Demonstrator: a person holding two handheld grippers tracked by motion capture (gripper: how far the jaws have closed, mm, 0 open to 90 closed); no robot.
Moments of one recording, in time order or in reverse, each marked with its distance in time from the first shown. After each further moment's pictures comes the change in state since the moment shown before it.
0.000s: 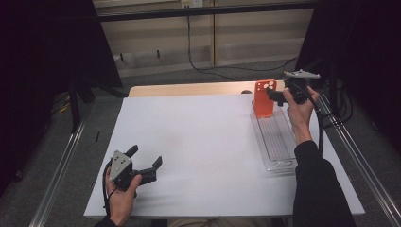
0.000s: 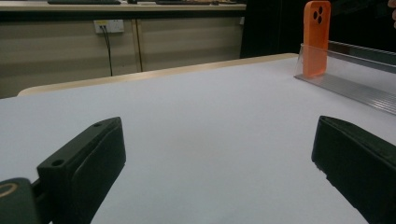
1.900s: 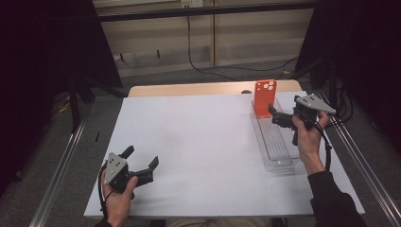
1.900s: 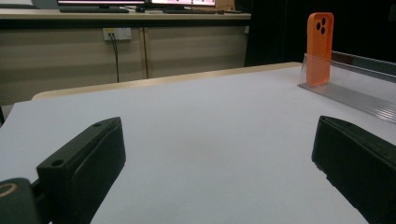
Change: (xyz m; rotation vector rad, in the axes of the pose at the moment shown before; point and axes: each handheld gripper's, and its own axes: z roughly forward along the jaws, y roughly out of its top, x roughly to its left) left arm 0.002 0.001 -0.010 -0.035 0.023 -0.014; right arm 0.025 -0.052 -0.073 -0.267 0.073 -0.008
